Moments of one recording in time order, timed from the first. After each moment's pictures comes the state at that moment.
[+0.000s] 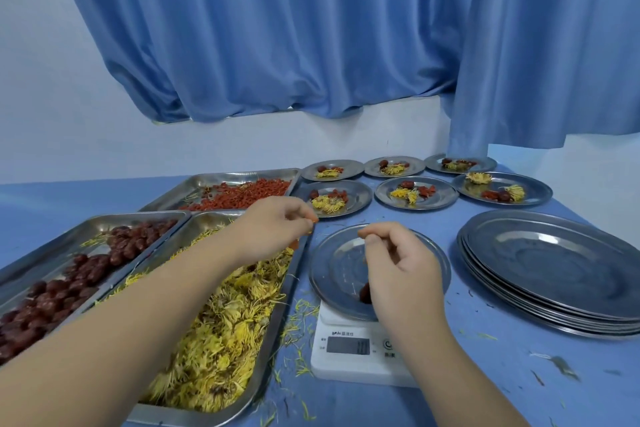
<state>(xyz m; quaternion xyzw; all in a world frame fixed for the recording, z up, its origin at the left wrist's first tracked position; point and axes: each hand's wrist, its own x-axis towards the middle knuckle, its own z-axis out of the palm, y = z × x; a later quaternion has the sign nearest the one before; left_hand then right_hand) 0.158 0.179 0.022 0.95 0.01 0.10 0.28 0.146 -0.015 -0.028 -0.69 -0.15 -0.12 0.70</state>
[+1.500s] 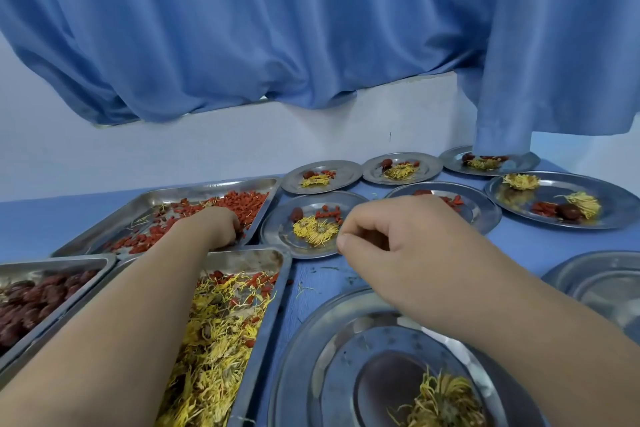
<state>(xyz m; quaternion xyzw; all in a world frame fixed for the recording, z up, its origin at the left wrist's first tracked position) 0.378 0.336 -0.029 0.98 0.20 -0.07 -0.03 0.285 -0.005 0.026 -0.86 -0.36 -0.08 0.35</state>
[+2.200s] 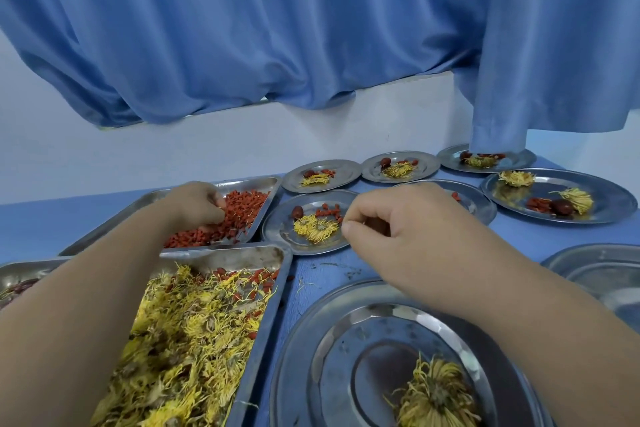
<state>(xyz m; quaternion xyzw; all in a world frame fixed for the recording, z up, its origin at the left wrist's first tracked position) 0.351 0.355 0.007 0.95 0.19 0.10 0.20 0.290 -0.011 0.027 -0.86 -0.37 -0.10 0.35</state>
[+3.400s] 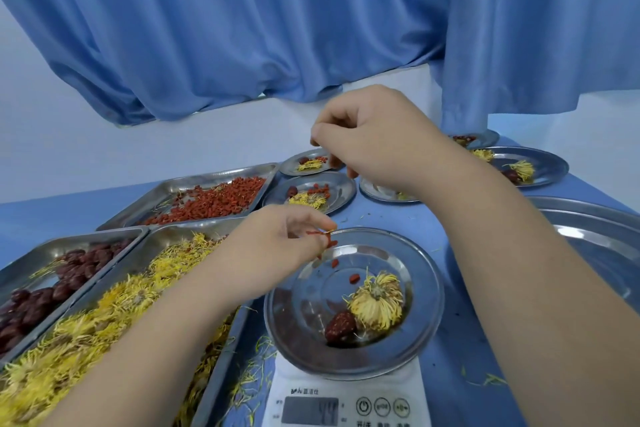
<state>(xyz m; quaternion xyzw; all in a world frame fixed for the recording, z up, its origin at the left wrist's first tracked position) 0.188 0.120 0.017 0.94 0.01 0.07 0.35 0.271 -0.033 0.075 -0.78 -0.38 -0.16 0.47</state>
